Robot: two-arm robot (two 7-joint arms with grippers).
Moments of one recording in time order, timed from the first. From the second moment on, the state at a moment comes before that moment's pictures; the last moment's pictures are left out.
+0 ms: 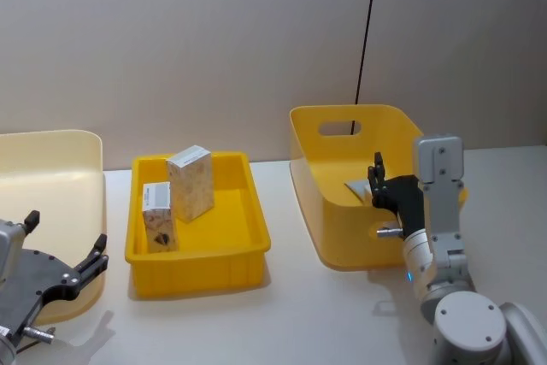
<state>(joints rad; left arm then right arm) -0.24 0.38 0.45 -1.63 -0.20 0.01 -0.01 0.17 0.08 0.02 -1.59 -0.13 0.09 -0.16</state>
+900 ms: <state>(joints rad) -0.24 0.38 0.45 -1.63 -0.20 0.01 -0.01 0.17 0.08 0.02 -1.59 -0.10 0.02 -0.10</state>
